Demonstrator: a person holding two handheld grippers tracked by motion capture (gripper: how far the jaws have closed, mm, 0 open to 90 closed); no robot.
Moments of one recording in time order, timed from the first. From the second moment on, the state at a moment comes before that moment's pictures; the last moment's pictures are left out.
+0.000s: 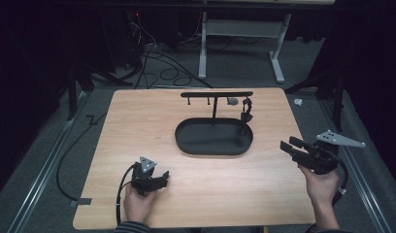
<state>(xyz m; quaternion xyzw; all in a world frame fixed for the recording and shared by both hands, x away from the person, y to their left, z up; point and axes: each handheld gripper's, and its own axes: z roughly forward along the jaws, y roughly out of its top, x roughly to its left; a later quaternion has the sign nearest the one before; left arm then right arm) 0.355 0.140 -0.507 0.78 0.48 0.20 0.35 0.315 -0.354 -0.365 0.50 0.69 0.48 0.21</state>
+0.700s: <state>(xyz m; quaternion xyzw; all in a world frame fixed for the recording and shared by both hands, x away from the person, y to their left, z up) 0.355 0.140 -0.507 0.78 0.48 0.20 0.35 0.302 -0.350 -0.382 0.51 0.68 0.49 0.20</state>
